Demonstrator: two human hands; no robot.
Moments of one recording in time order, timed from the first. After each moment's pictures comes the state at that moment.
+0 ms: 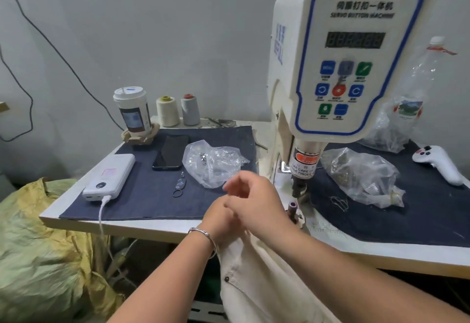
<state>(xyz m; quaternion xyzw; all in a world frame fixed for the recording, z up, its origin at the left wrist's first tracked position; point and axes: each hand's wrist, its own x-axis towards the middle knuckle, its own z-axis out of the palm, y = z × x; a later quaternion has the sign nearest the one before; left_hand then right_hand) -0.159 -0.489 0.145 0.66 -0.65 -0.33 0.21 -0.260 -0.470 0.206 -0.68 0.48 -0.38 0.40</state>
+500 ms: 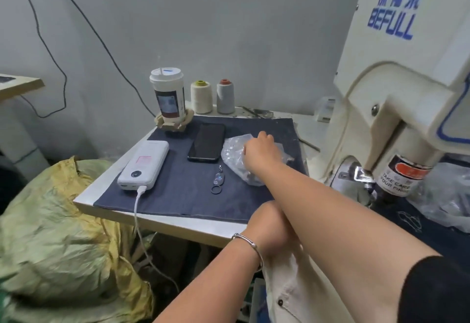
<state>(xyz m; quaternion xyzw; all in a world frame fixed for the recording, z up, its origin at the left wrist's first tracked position) -0.149 -0.500 0.126 0.63 -0.70 -0.27 0.20 -0.146 -0.641 0.162 -0.80 0.59 -0.06 0.02</state>
